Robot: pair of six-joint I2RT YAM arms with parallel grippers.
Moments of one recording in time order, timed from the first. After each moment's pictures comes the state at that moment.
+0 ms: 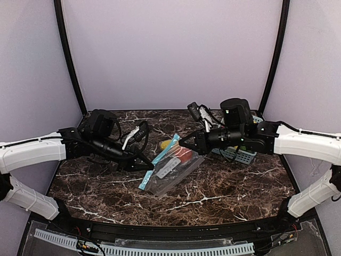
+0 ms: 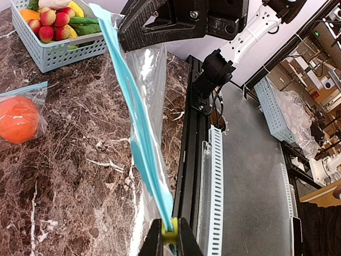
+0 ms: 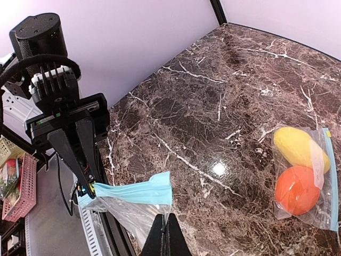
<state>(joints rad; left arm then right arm) -0.78 1.25 0.92 -0.33 0.78 -0.07 0.91 1.35 1.06 -0.14 -0.33 0.34</state>
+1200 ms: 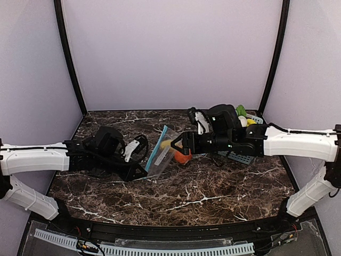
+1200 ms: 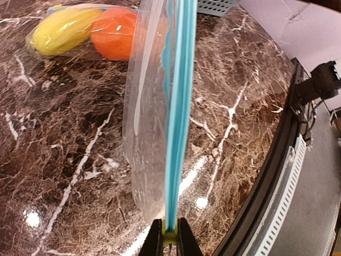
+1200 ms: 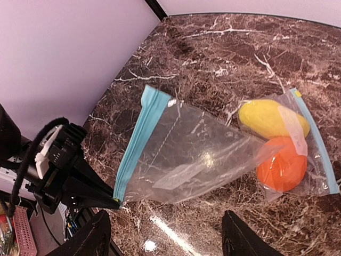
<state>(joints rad) -0.85 1.25 0.79 -0.32 0.31 -0.29 0.96 1.42 1.09 -0.17 -0.09 0.57</state>
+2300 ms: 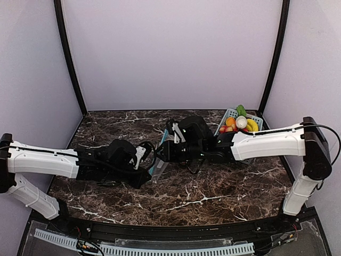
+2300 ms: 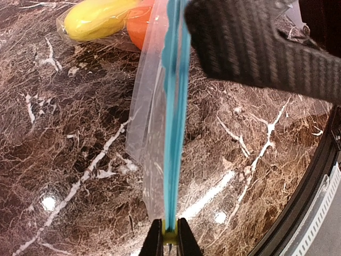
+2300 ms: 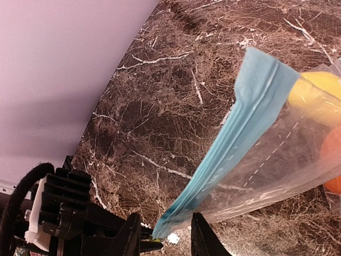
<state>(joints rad) -1.03 1.34 0.78 -0.26 -0.07 -0.48 1.06 1.72 1.20 -0.02 -0.06 0.75</state>
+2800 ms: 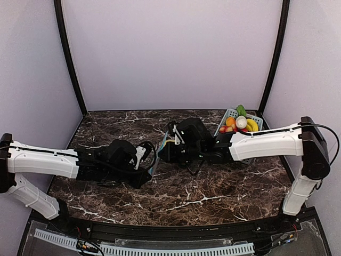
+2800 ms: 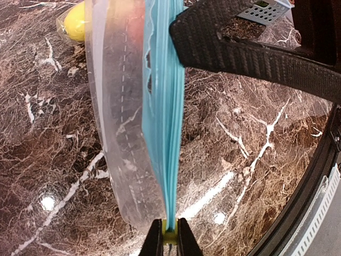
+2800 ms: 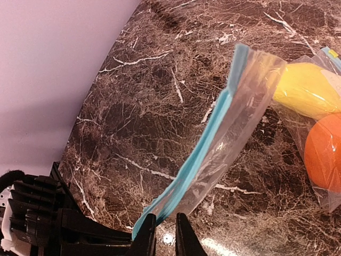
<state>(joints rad) -1.03 1.34 0.78 -0.25 -0.07 -0.48 1.06 1.74 1.21 -0.06 0.00 0.77</state>
